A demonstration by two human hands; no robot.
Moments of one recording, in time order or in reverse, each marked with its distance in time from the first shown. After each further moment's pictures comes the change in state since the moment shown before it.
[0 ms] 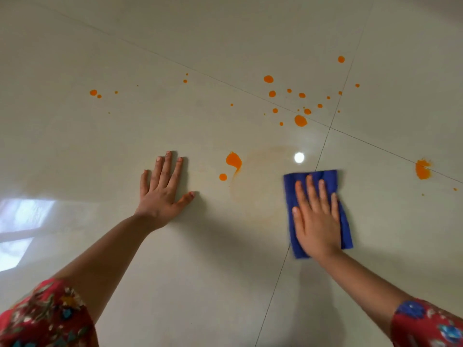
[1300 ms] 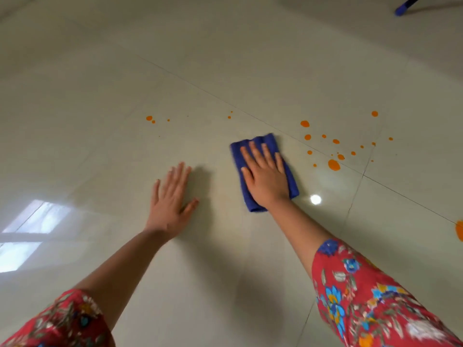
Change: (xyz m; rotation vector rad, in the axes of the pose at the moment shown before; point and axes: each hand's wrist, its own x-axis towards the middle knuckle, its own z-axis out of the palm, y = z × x) left_hand 0.000 -0.038 -0.023 -0.150 0.230 -0.085; right_hand 0.175 -0.161 -0.010 0.102 0.039 -0.278
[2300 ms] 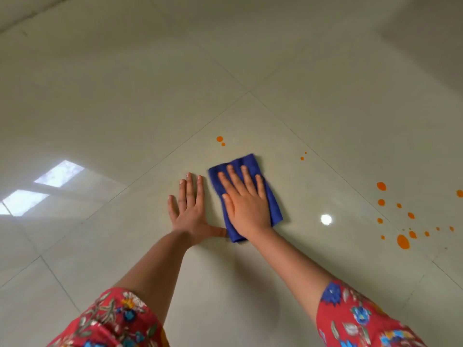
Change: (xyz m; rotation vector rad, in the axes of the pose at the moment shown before) left_hand 0.038 -0.058 -0.062 -0.109 -0.259 -0.467; right_hand 0.065 -0.172 0.017 0.016 -0.014 -0.311
